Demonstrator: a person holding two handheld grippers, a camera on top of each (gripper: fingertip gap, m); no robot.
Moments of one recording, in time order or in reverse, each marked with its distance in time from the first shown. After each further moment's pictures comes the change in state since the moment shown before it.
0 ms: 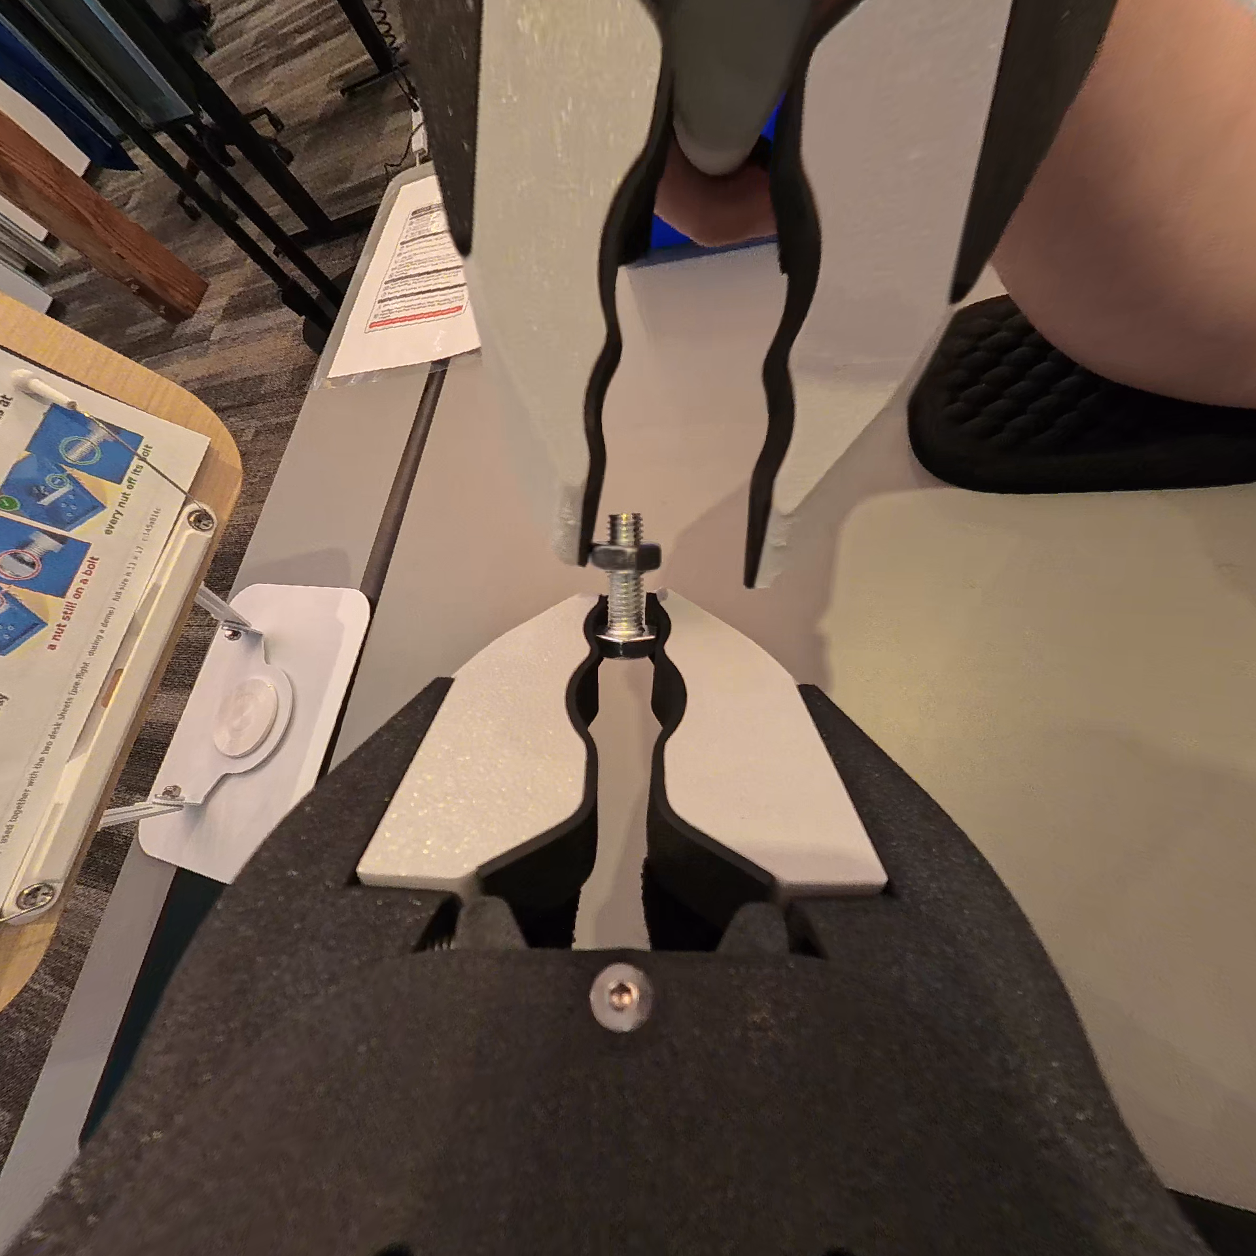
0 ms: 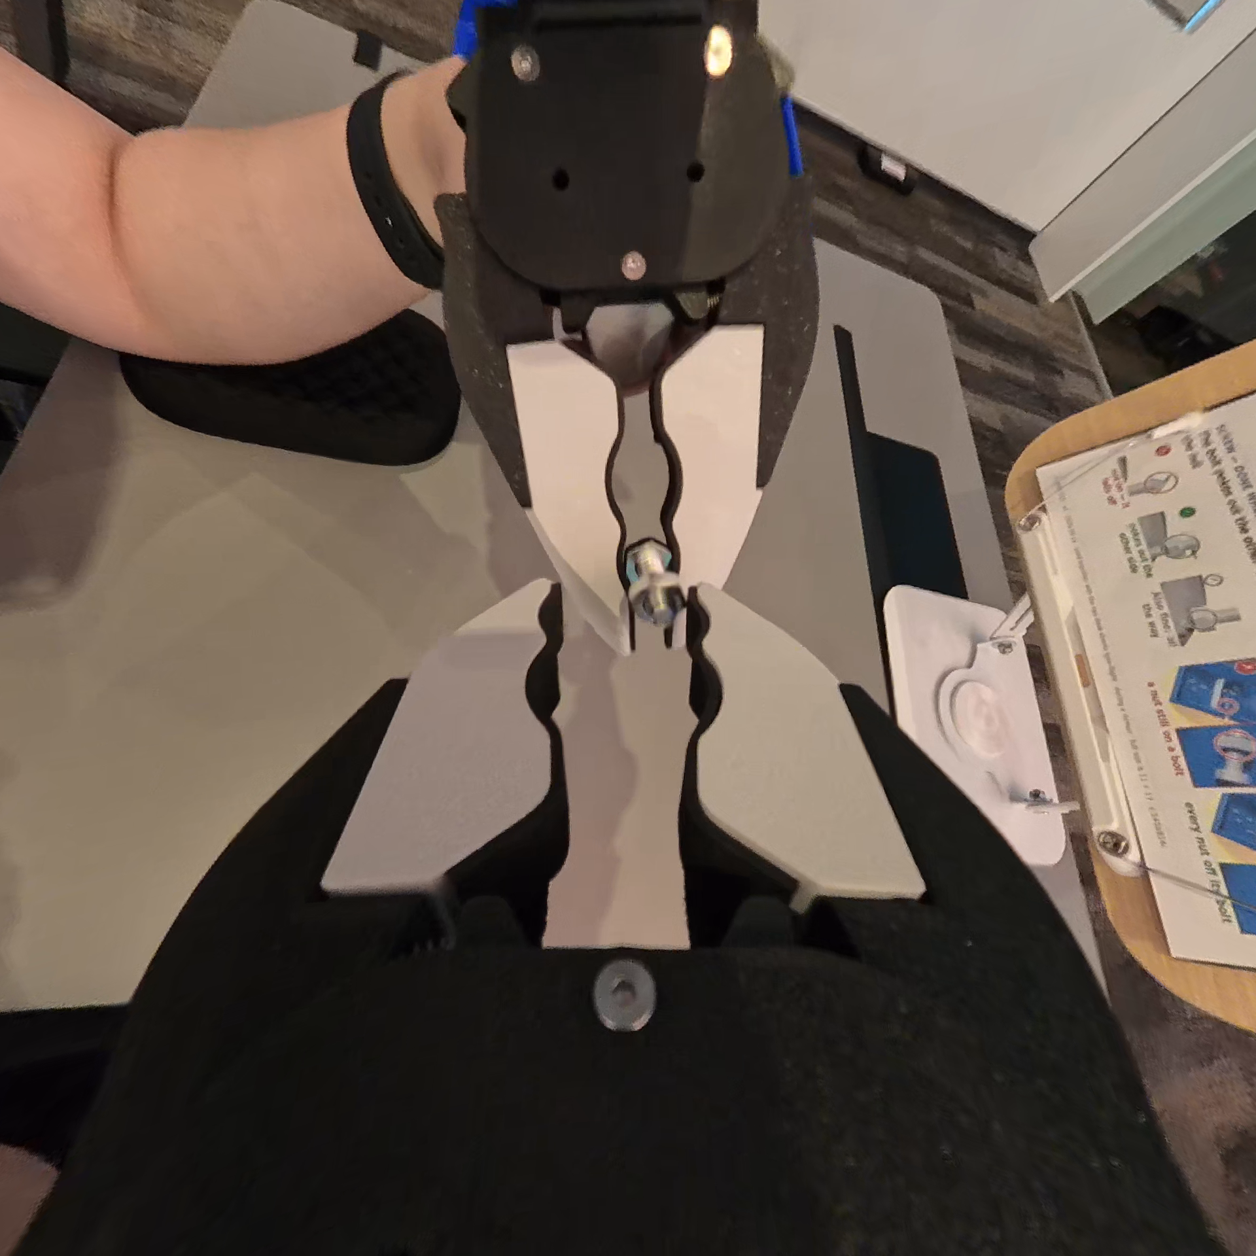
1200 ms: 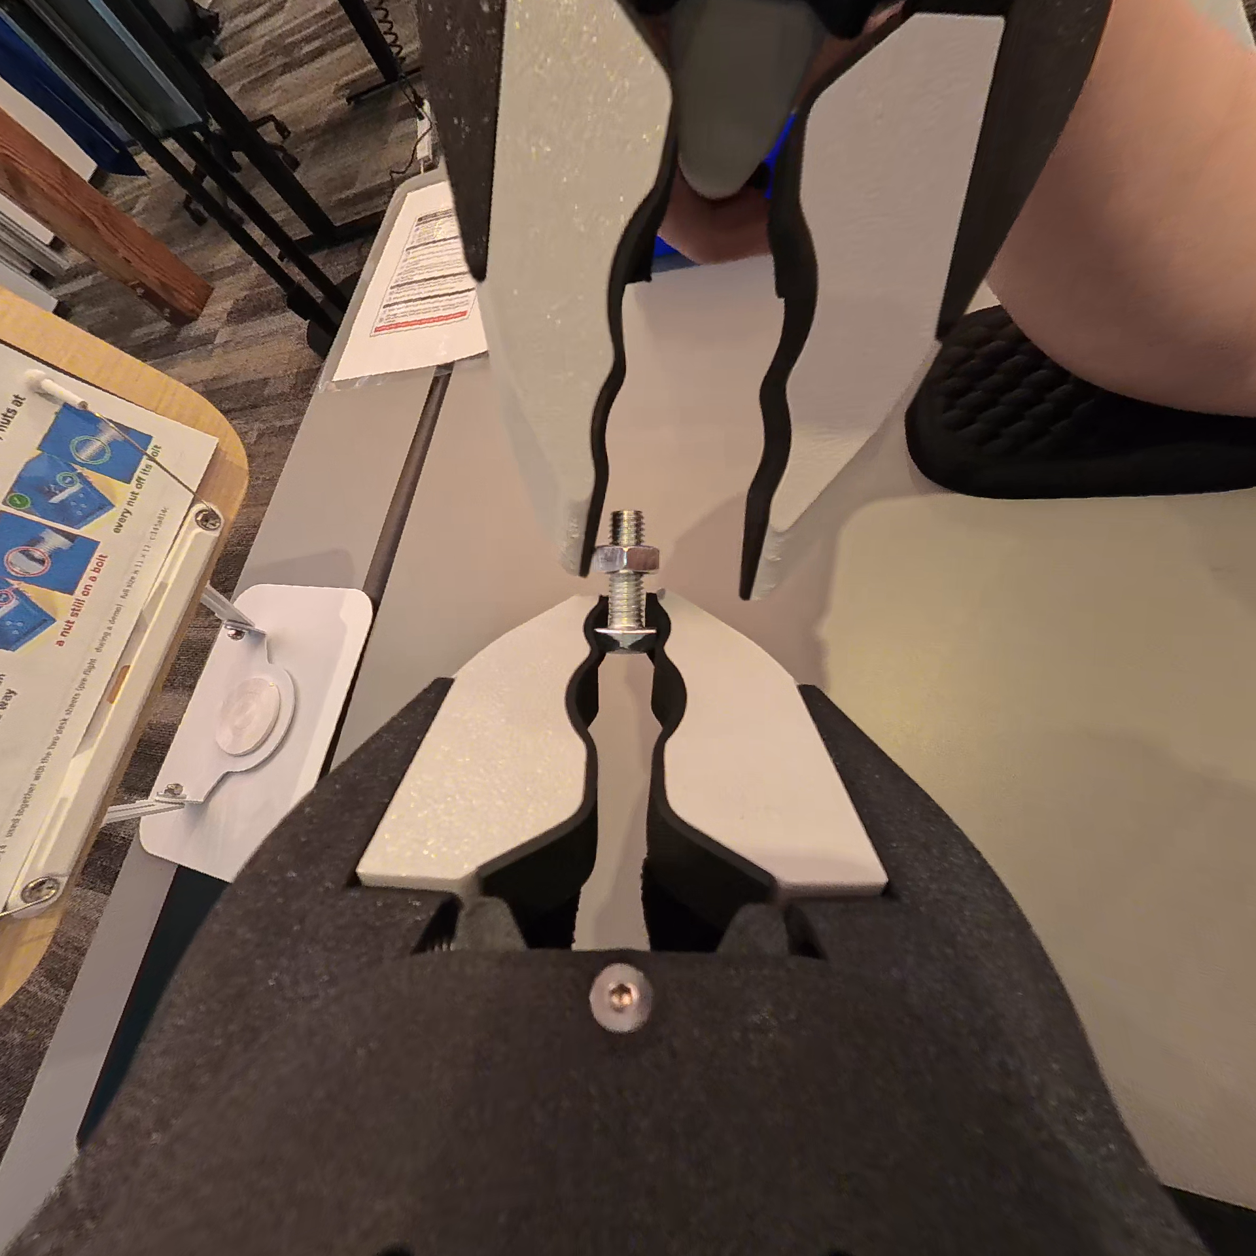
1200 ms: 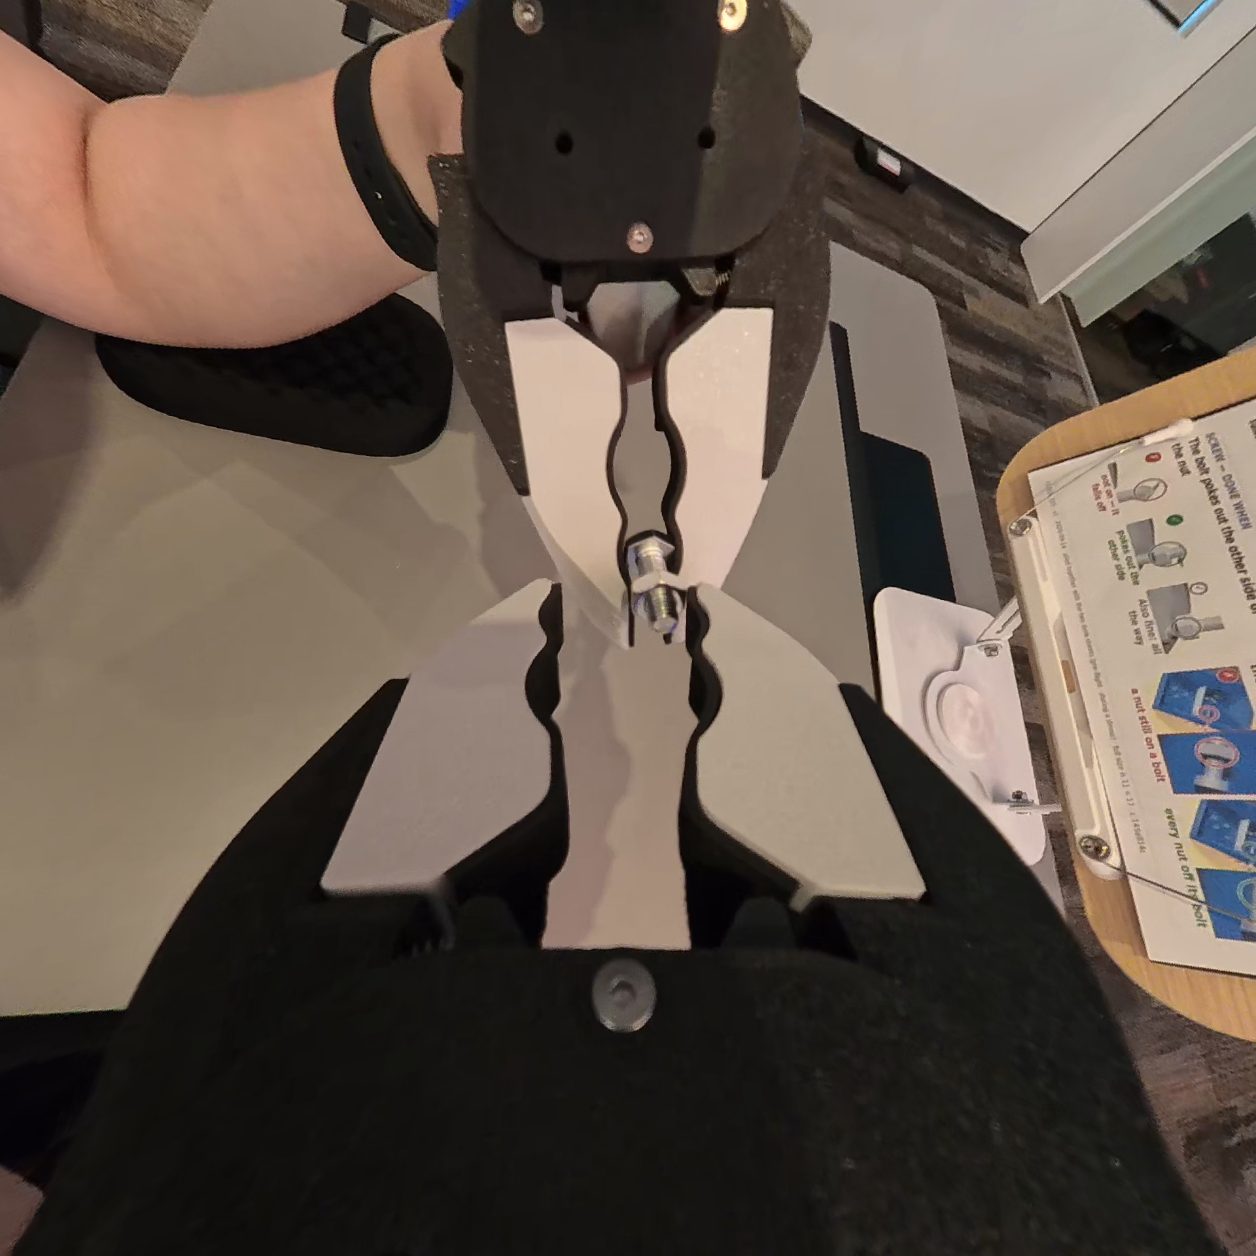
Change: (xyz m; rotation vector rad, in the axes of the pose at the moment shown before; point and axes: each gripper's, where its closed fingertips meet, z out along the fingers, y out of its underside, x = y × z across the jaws) left arm -0.001 -0.001 -0.004 0.009 -0.003 -0.006; right arm 0.000 0.000 0.004 -0.010 0.013 -0.026
